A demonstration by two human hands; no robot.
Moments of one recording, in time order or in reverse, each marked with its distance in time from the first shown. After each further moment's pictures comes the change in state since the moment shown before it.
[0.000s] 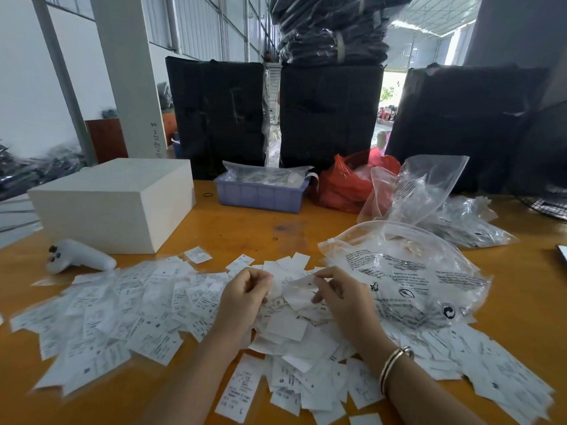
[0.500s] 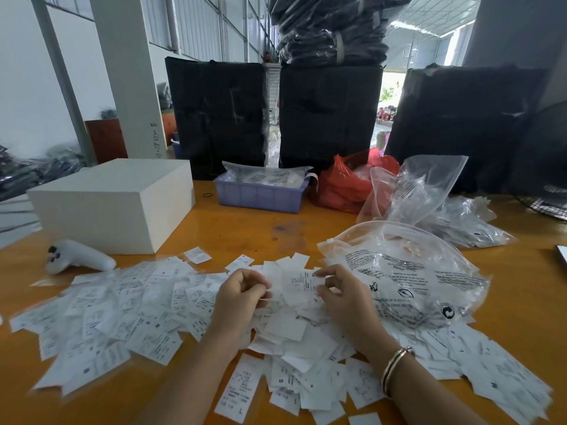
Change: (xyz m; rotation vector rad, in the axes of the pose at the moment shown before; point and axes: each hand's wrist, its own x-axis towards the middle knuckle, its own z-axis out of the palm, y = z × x) left_hand 0.002 -0.001 -0.002 -0.144 0.066 -0.105; right_hand 0.005 0.006 0.001 0.038 -0.015 0.136
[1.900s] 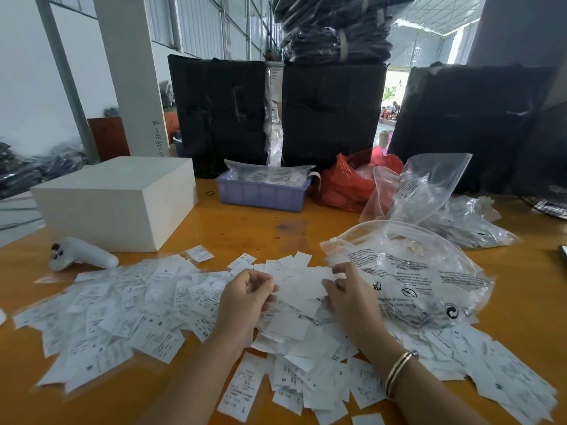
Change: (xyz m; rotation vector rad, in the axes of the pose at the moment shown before) left_hand -0.001 -0.004 0.004 0.109 0.002 0.037; right_hand 0.002 0.004 0.003 -0.079 0.036 0.069
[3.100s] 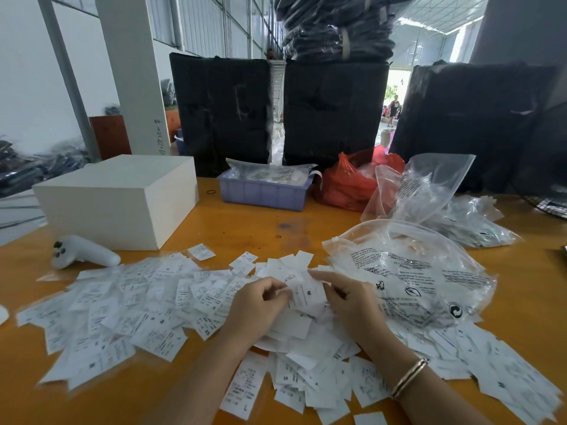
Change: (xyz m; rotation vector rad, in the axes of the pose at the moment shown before) left_hand -0.002 -0.001 0.001 0.391 -0.177 0.164; right_hand -0.006 0.001 -0.006 -0.008 -0.070 -0.272
